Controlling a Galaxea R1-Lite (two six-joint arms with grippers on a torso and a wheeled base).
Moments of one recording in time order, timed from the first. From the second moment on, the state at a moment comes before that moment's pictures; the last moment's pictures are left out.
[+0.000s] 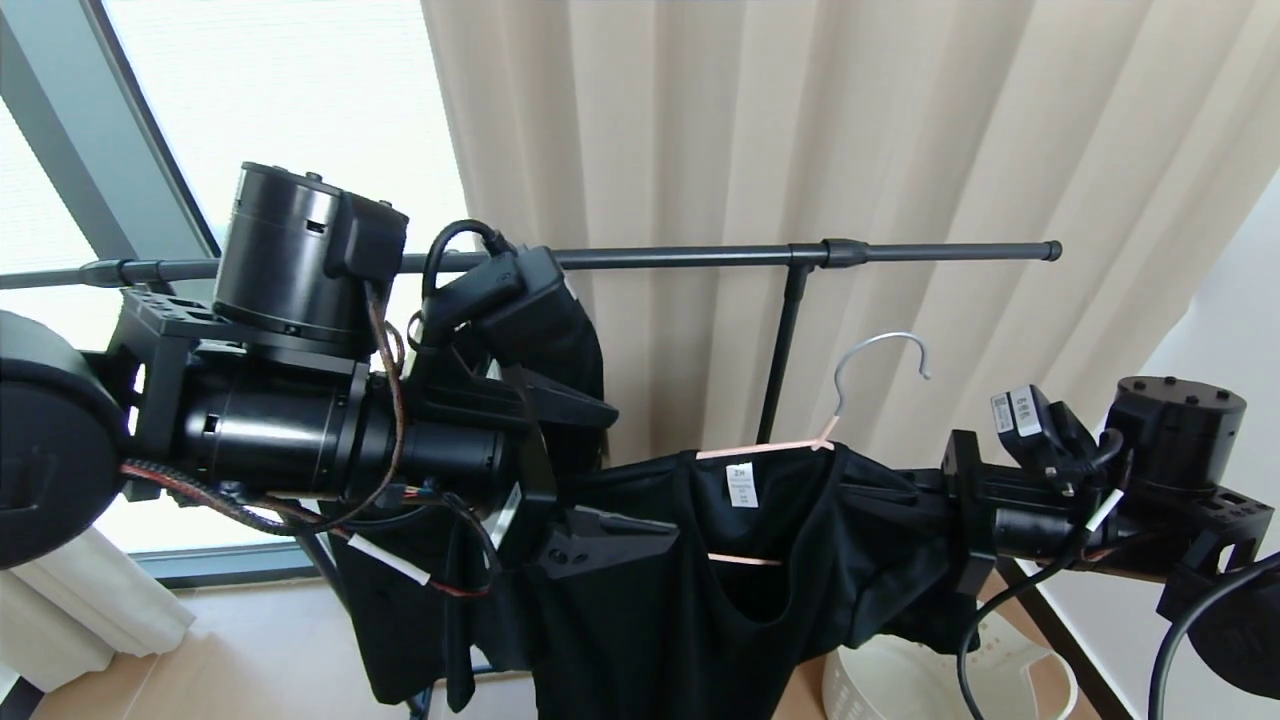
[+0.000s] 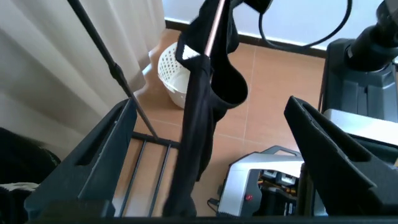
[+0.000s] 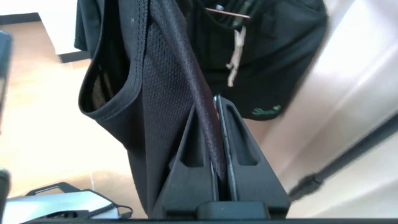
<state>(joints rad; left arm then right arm) -0.61 1.60 -1.11 0.05 -0.52 0.39 0.19 1.80 -0.49 -1.05 0.95 -0.33</state>
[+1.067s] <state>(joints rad) -0.58 1.72 -1.11 0.04 -0.48 0.47 0.20 1.75 -0.47 -1.05 0.95 -0.33</state>
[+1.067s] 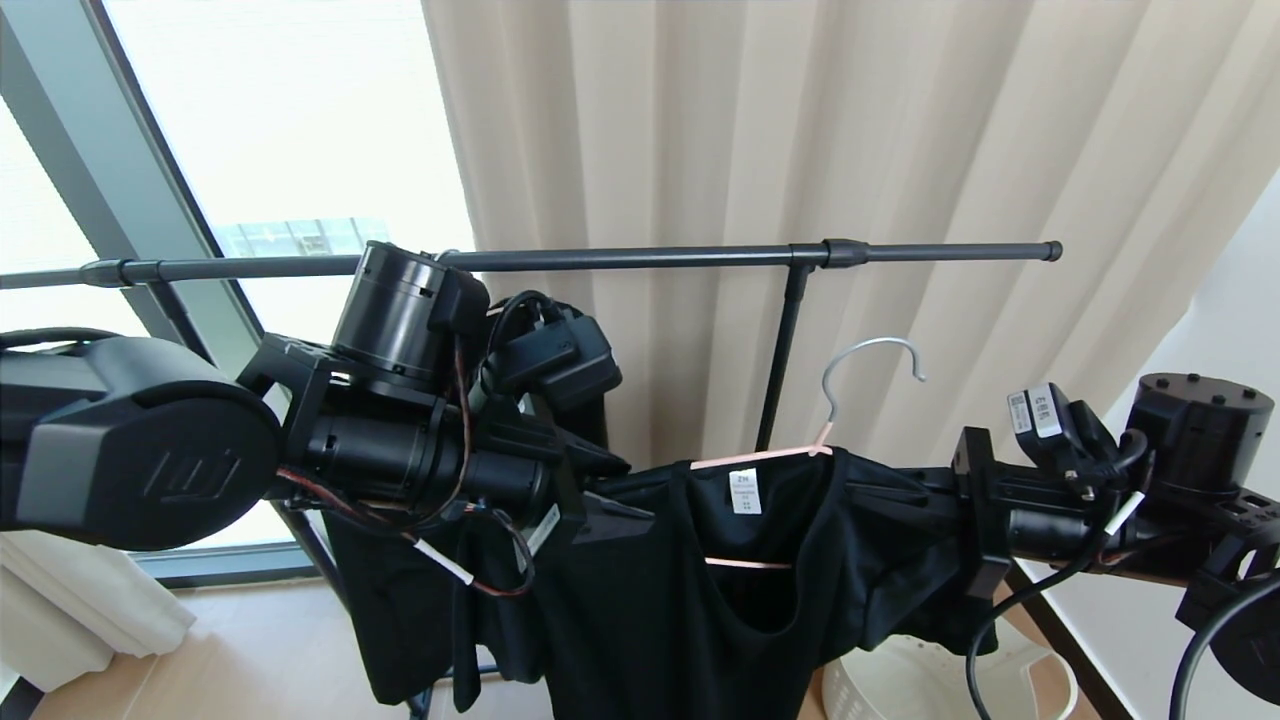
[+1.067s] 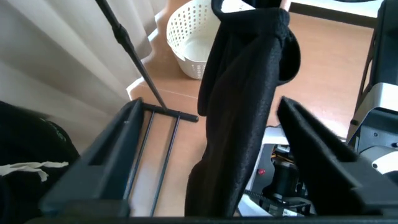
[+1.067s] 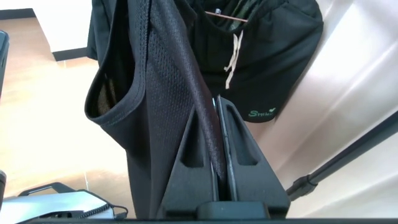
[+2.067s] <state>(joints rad) -0.58 1.64 -0.98 -0.10 -0.48 0.45 0.17 1.72 -0.48 -1.05 0.95 -0.33</state>
